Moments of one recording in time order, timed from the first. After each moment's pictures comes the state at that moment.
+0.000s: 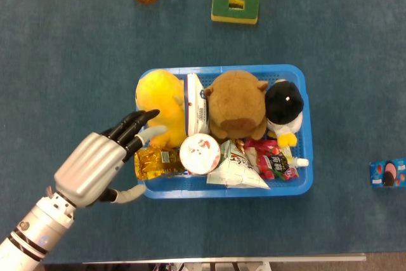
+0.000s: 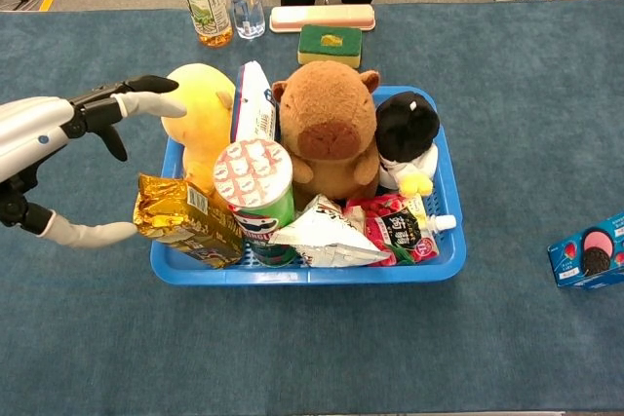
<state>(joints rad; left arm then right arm) -0.33 -1.04 0.10 -2.19 1.71 1.15 0.14 0.21 -0.83 0.10 -1.67 -1.40 1.27 0.23</state>
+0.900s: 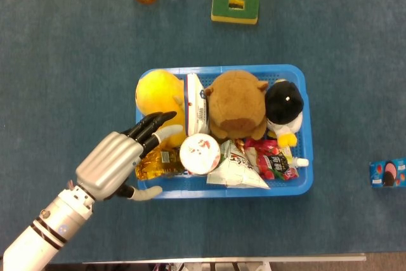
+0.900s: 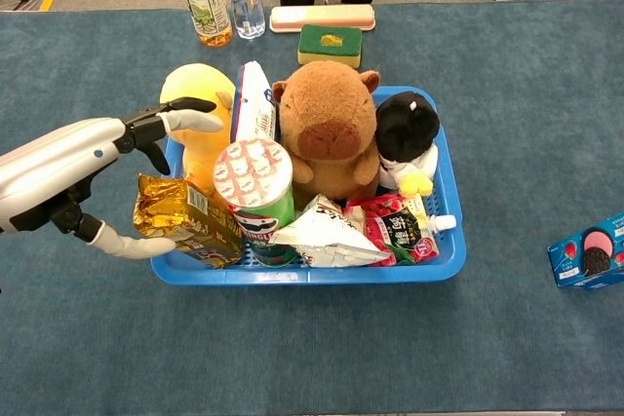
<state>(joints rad) -0.38 -1.17 0.07 -2.11 1.64 1.09 0.07 0.18 -0.85 0.09 -1.63 -1.41 1.28 0.29</state>
